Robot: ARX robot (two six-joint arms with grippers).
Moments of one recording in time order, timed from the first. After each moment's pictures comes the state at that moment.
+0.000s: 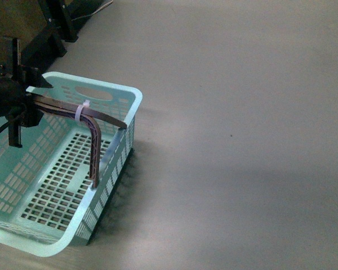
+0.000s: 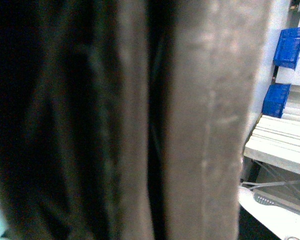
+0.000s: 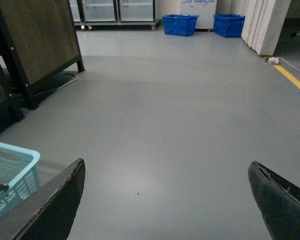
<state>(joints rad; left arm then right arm) 0.02 2.27 0.94 0.76 0.16 -1.34 0.00 0.00 0.02 0.00 0.00 0.00</state>
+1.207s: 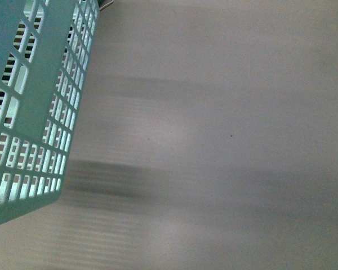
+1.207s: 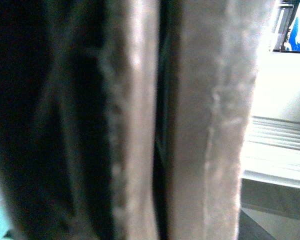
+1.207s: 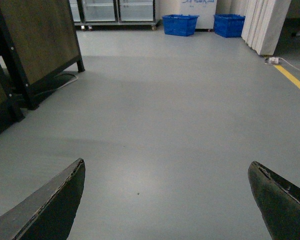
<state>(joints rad) 0.02 1.01 0.70 0.13 0.11 -1.52 0.00 0.00 0.02 0.00 0.00 0.00</state>
